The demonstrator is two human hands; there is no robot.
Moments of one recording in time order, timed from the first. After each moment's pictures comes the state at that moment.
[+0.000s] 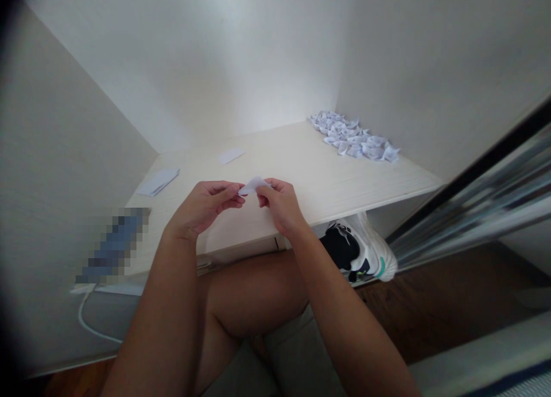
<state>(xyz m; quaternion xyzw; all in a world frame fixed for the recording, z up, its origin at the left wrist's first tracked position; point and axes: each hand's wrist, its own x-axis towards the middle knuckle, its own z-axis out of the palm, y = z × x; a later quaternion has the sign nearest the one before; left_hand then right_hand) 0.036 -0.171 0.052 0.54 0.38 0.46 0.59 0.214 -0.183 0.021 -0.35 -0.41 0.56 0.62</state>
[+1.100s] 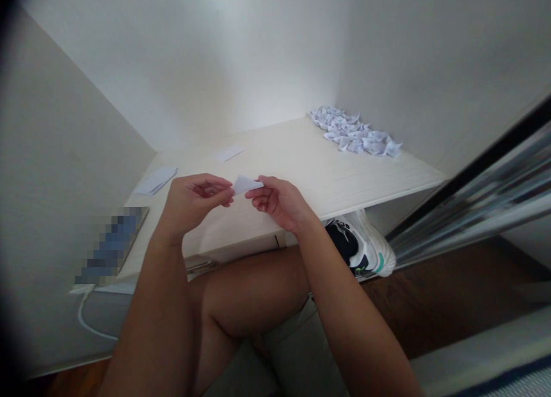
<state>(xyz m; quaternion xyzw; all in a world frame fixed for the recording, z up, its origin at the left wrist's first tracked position) 0.026 -0.182 0.067 0.65 0.40 0.50 0.40 0.229 -0.183 0.028 -0.29 -0.33 0.73 0.53</state>
